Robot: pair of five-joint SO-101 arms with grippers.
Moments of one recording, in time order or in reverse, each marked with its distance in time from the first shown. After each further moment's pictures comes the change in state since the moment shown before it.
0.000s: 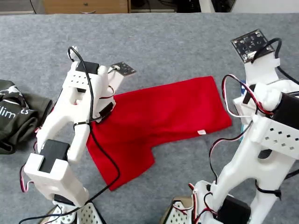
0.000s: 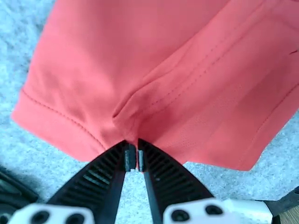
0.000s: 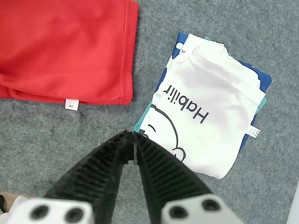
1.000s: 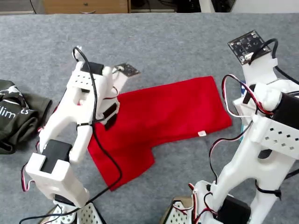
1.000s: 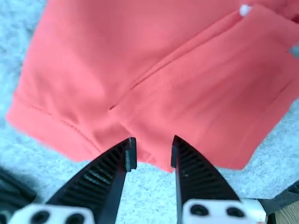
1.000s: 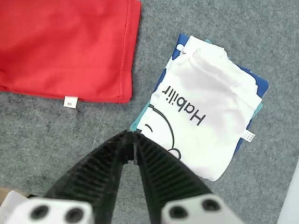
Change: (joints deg) left arm 2.1 0.0 -3.1 3.0 1.8; right arm 0.0 0.0 0.0 0.0 3.0
